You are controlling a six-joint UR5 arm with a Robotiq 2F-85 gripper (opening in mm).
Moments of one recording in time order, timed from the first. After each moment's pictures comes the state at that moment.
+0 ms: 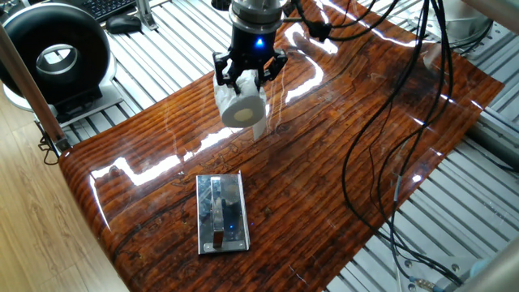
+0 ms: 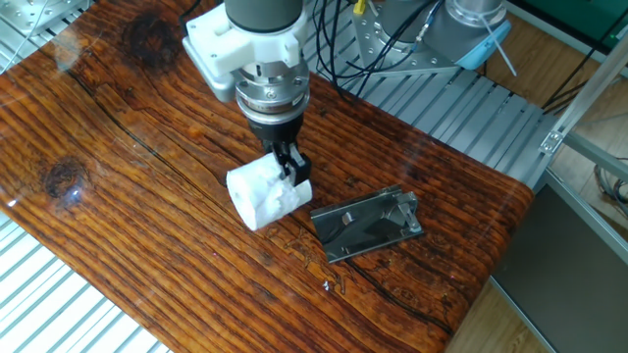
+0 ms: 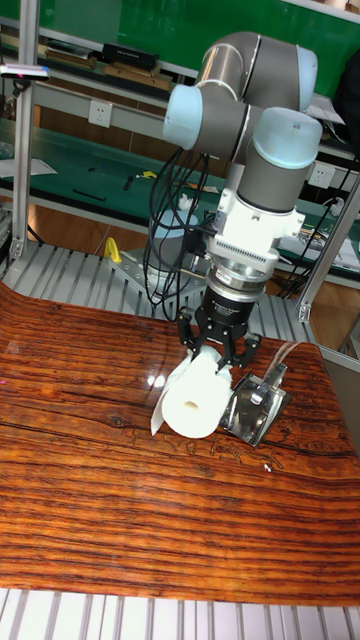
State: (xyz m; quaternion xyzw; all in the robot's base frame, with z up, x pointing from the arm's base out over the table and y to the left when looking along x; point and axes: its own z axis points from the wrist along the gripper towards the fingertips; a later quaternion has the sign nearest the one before) arm 0.512 0.070 0.132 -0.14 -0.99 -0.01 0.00
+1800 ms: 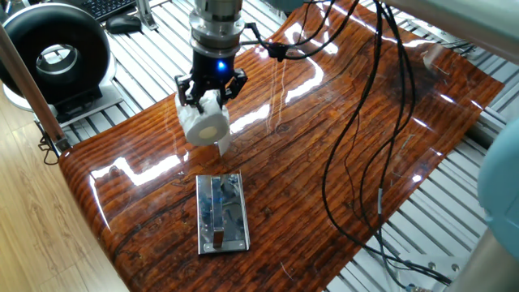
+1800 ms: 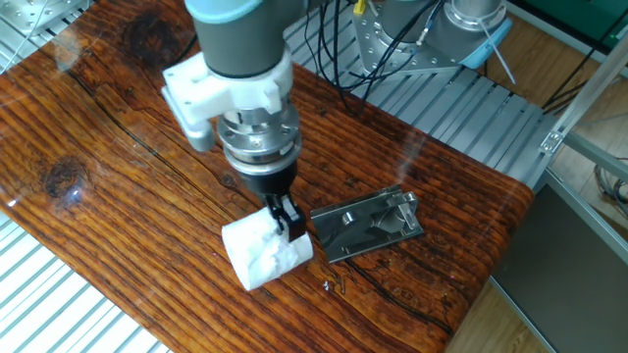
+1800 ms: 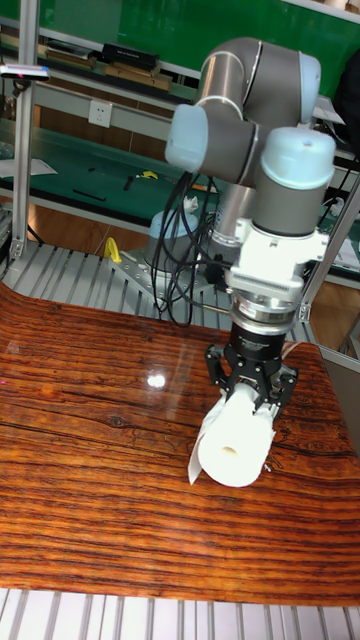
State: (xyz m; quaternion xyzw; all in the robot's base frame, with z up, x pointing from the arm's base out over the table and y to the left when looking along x) arm 0.589 0.124 0.133 -0.19 -0.98 -0.09 -0.02
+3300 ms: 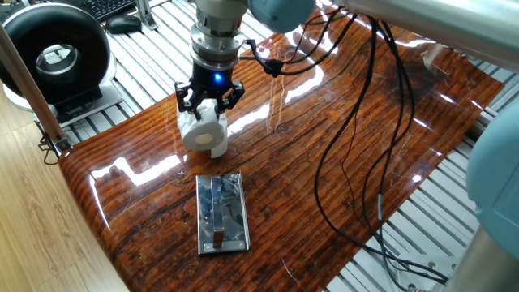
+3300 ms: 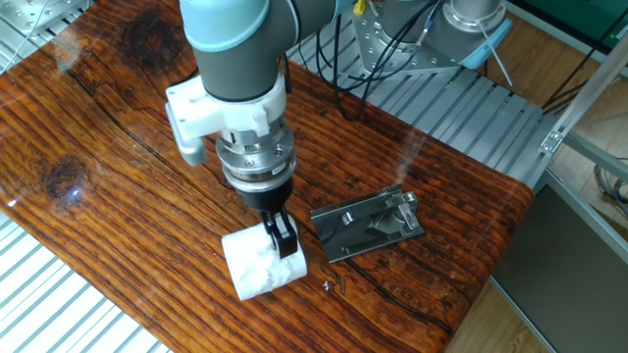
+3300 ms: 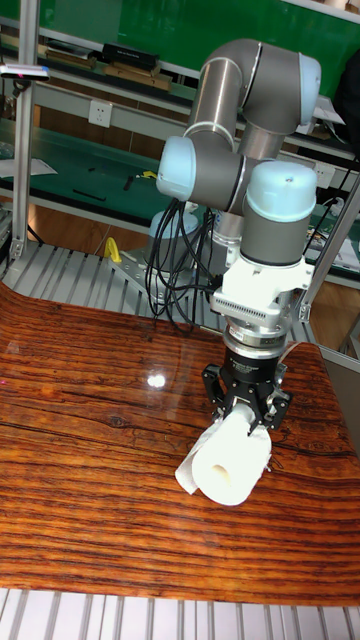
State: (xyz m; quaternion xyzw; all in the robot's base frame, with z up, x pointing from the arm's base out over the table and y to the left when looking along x) arm 0.595 0.133 0.095 -0.25 -0.96 -0.10 -0.02
